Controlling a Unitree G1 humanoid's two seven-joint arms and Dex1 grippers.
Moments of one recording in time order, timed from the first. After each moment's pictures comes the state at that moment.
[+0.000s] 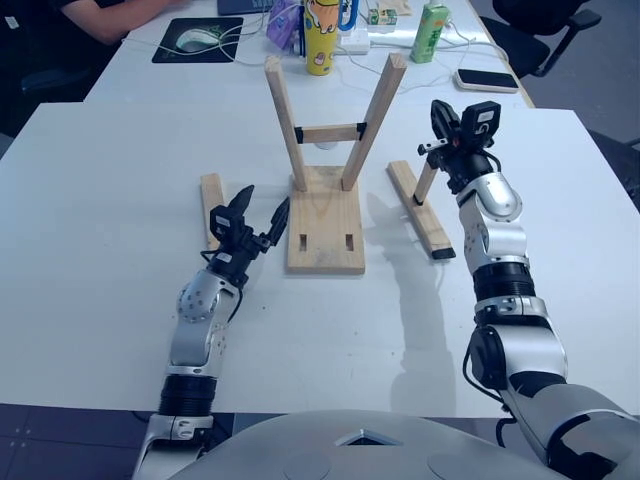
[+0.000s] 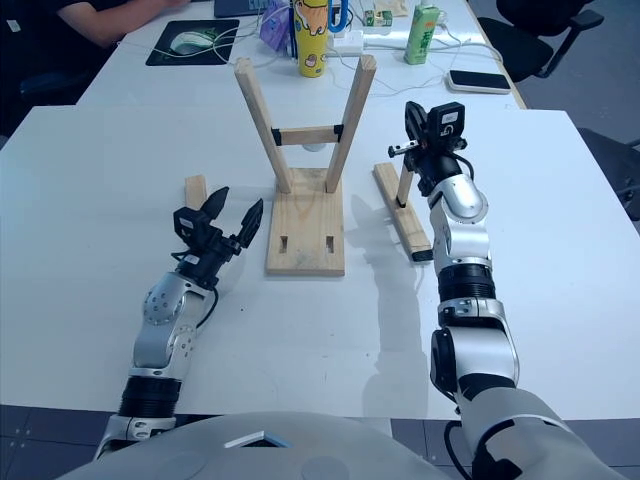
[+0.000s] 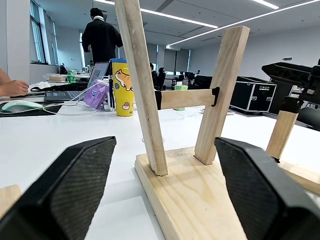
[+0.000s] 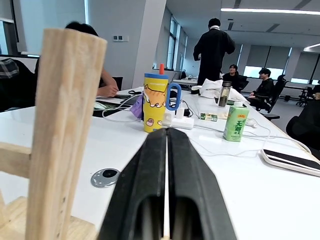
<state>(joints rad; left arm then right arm) 0.01 0.11 -0.05 -0.03 -0.23 -0.14 -0.39 -0.60 -0.28 -0.13 0.57 0.22 -0.16 0.35</state>
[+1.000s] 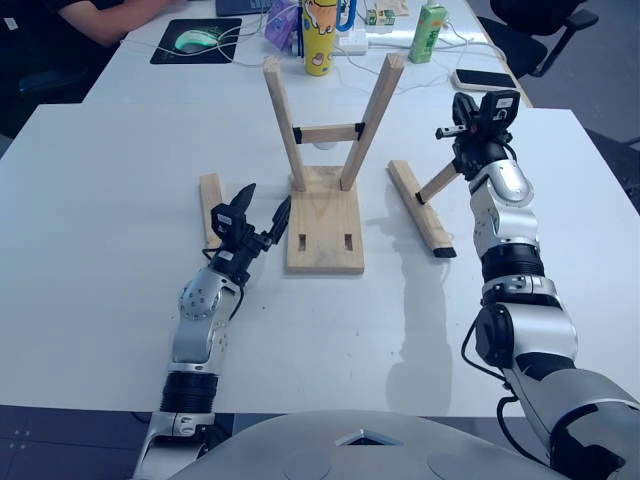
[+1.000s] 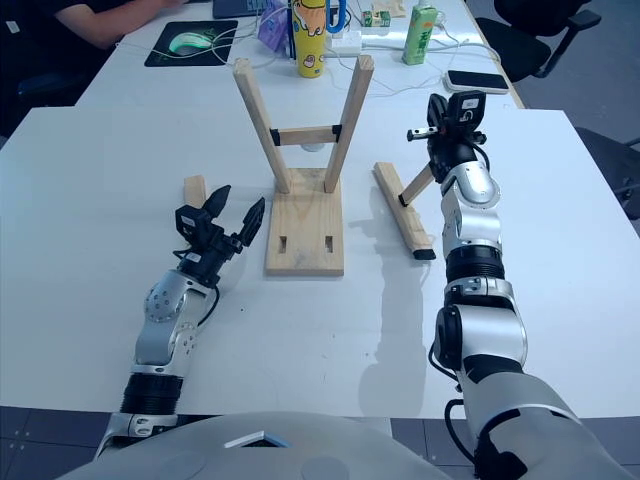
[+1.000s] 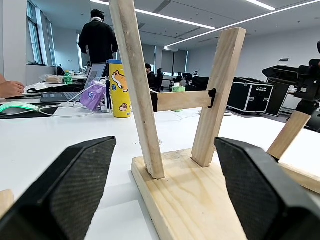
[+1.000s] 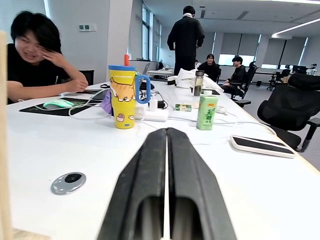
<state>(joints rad) 0.00 0.10 -0.05 -0.01 -0.23 -0.14 -0.40 -0.72 -0.30 -0.18 0.78 0.19 -0.15 0.31</state>
